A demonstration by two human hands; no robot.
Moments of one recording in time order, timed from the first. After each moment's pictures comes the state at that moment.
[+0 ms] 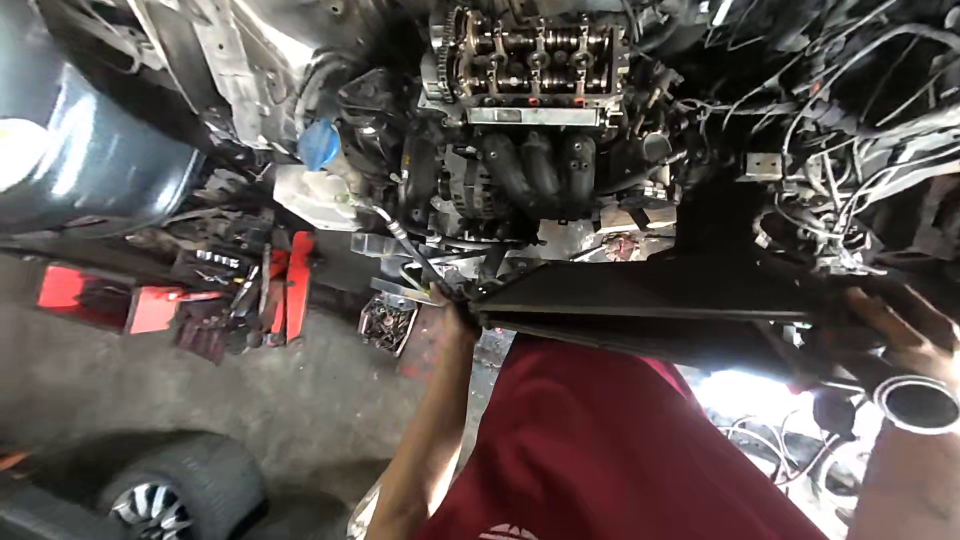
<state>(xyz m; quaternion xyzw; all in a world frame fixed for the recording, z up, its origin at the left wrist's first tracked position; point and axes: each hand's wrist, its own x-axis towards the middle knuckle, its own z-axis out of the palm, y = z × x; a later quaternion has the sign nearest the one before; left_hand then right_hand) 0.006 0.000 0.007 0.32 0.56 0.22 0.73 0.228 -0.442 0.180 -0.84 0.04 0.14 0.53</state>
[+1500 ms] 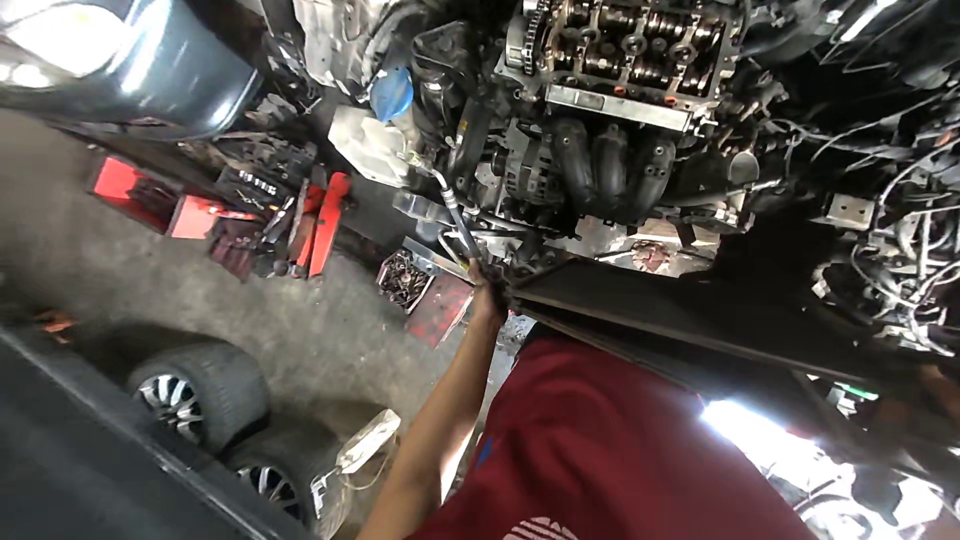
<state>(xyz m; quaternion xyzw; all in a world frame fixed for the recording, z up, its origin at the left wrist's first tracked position) 0.010 -0.002 0.007 0.28 0.58 0.25 0.72 0.229 -0.414 0.198 -0.81 0.05 0.17 0.56</state>
